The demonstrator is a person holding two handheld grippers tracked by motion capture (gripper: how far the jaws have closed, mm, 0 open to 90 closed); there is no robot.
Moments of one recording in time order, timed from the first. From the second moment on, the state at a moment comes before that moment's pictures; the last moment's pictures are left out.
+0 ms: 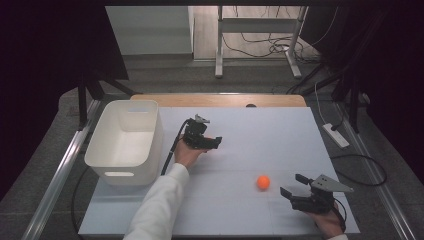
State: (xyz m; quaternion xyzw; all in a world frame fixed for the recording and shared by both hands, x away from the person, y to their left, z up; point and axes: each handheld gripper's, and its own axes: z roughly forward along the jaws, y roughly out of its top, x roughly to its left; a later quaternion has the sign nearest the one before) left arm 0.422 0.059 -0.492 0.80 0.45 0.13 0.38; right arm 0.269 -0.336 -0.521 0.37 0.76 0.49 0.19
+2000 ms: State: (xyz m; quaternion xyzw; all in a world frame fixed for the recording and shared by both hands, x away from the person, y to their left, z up) left arm 0.436 0.061 -0.519 0.82 0.47 0.10 0.32; right arm 0.269 -0.336 -0.521 0.37 0.76 0.49 0.19
